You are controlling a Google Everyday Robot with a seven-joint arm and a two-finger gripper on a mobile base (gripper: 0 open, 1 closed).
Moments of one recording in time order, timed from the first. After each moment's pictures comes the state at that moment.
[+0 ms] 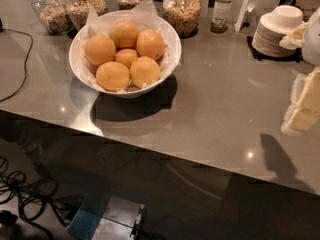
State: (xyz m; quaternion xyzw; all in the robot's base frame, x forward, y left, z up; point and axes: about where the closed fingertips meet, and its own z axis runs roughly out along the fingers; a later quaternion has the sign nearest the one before) arm 0.438 -0.217 0.976 -0.60 0.78 -0.03 0.16
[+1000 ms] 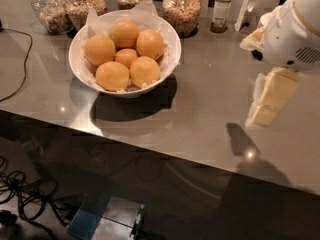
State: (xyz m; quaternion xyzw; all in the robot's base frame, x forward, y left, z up) arm 0.462 -0.163 0.960 -0.65 0.74 0.02 0.19
